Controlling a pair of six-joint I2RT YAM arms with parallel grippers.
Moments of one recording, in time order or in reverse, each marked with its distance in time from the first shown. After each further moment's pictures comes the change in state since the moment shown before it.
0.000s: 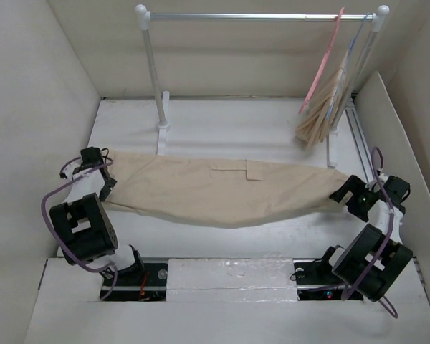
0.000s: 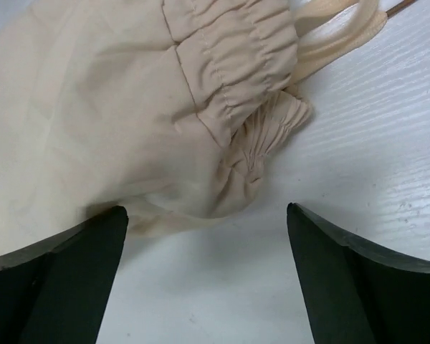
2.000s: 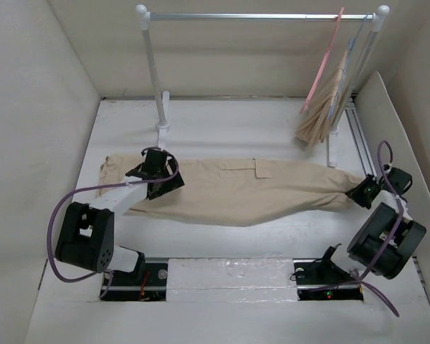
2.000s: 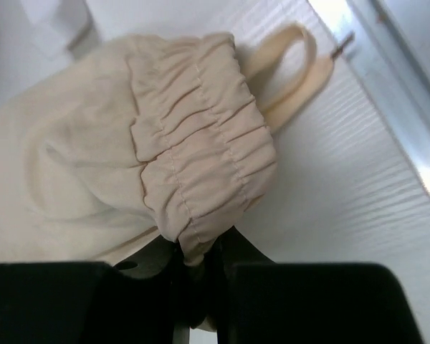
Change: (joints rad) left arm -0.651 -0.088 -0.109 0.261 0.366 0.093; right arm 0.020 0.219 0.058 0.233 0.125 0.140
